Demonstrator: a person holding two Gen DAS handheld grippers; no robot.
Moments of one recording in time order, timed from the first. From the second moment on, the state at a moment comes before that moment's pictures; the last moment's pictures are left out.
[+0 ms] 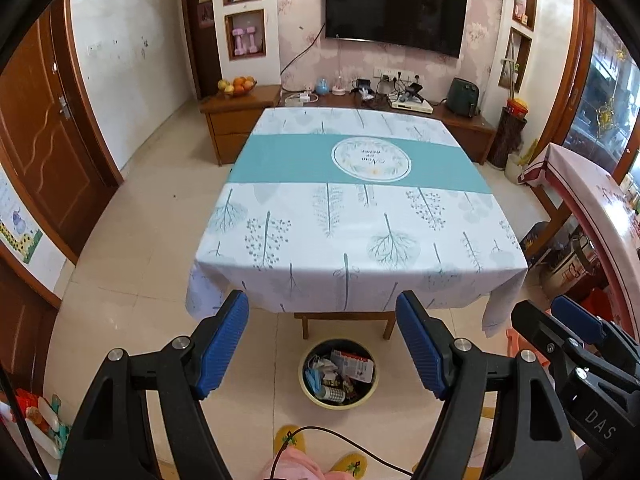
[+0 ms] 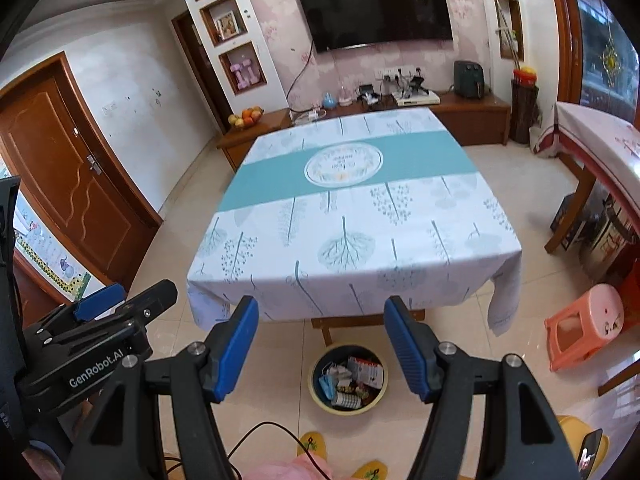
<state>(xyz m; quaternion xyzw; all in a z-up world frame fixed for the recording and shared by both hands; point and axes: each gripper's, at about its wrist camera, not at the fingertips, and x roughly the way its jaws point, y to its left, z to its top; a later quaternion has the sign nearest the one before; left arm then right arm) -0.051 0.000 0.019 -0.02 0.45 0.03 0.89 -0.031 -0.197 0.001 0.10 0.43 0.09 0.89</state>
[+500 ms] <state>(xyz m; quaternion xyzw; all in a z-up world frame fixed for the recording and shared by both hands) -0.042 0.000 0.029 -0.02 0.43 0.03 0.90 -0.024 -0.191 0.011 0.09 0.41 0.09 0.90</state>
